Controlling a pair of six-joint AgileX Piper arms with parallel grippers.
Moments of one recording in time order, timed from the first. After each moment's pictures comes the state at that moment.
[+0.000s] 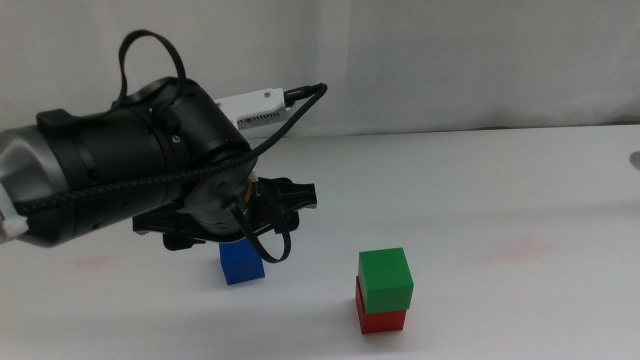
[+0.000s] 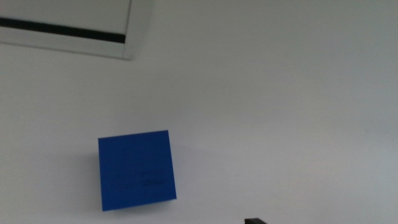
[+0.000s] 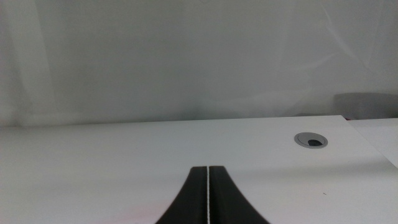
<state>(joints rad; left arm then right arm) -0.69 1.63 -1.19 0.43 0.94 -1.07 0.06 0.03 -0.01 0.23 0.14 -0.23</state>
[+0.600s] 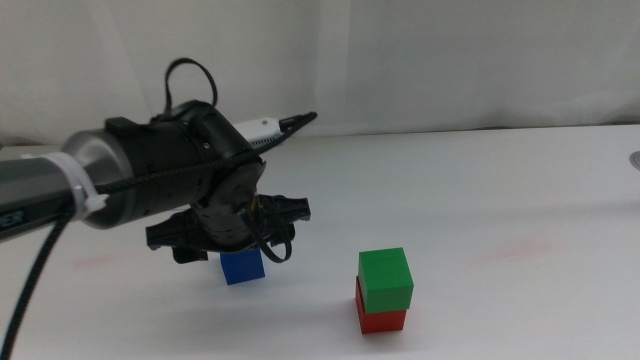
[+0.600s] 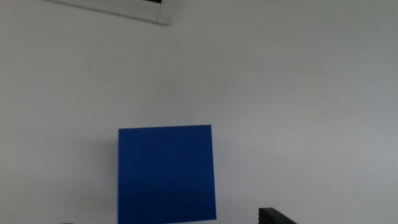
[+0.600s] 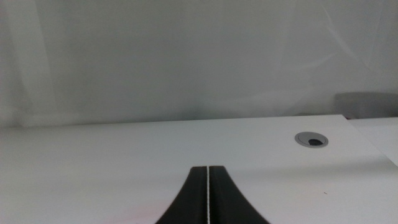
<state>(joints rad) -0.61 1.77 -1.19 0.38 0.87 -1.07 0.06 0.03 -0.01 0.24 0.14 -0.23</state>
